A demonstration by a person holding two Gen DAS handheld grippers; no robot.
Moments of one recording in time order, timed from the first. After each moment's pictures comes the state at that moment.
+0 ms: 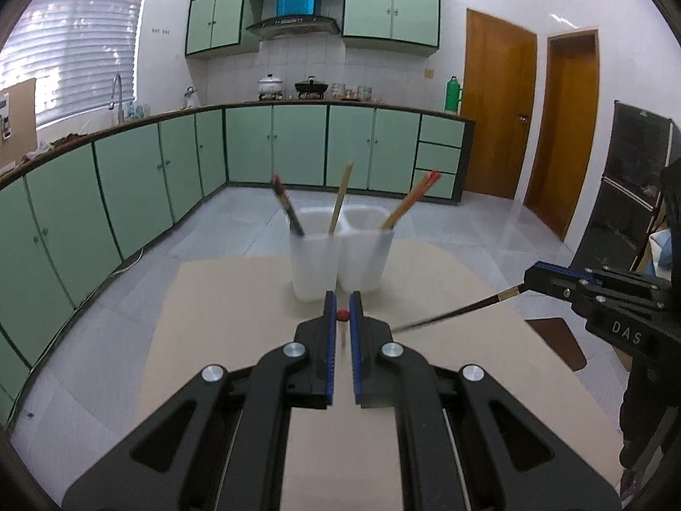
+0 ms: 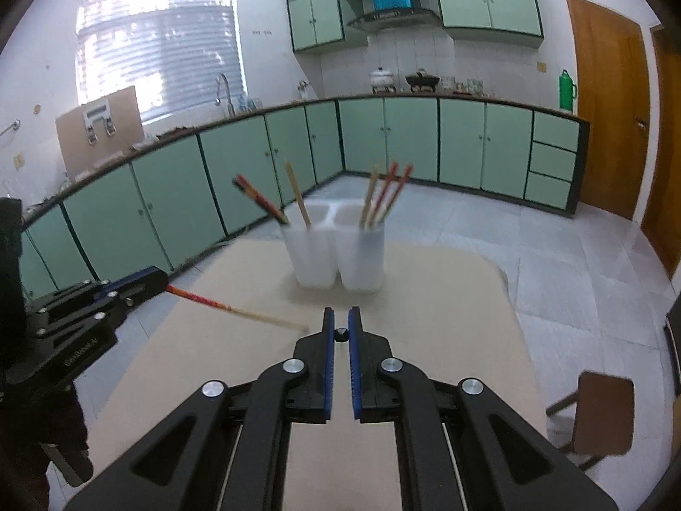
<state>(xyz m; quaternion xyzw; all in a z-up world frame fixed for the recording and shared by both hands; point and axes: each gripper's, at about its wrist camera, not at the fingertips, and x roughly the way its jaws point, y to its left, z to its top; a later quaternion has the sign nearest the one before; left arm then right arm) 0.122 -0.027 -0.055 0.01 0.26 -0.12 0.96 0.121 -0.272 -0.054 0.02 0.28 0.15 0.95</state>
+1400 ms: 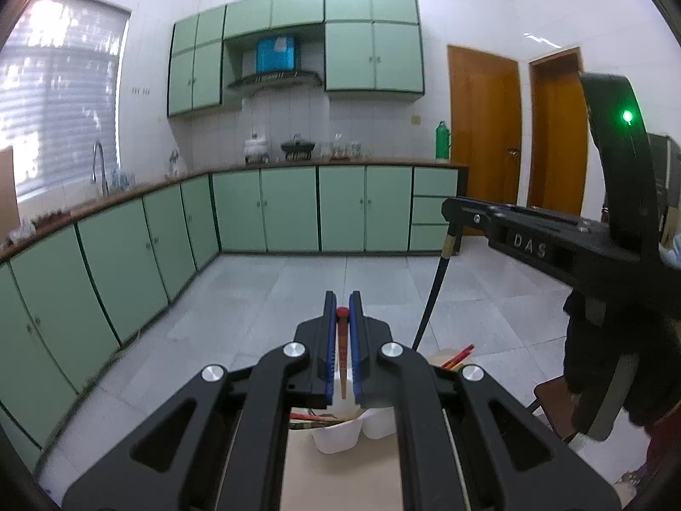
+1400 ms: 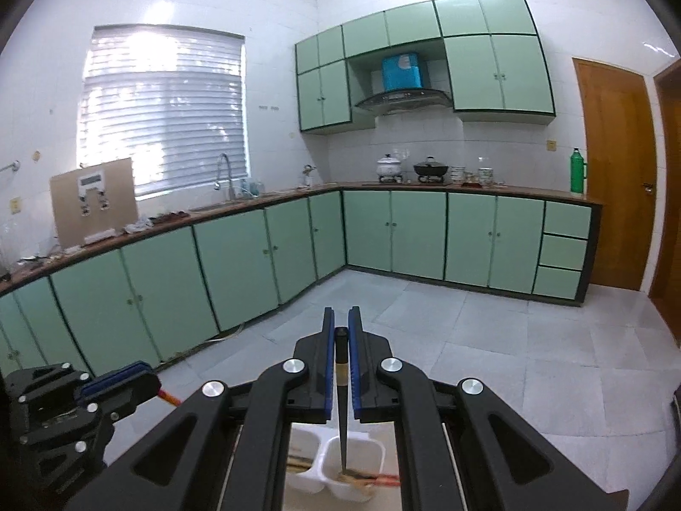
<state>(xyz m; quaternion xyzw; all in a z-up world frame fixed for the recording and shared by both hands) 0.257 -0.043 0.055 0.03 0.17 -0.13 0.98 0.305 -0.250 0.066 0.02 0.16 0.14 0.98</state>
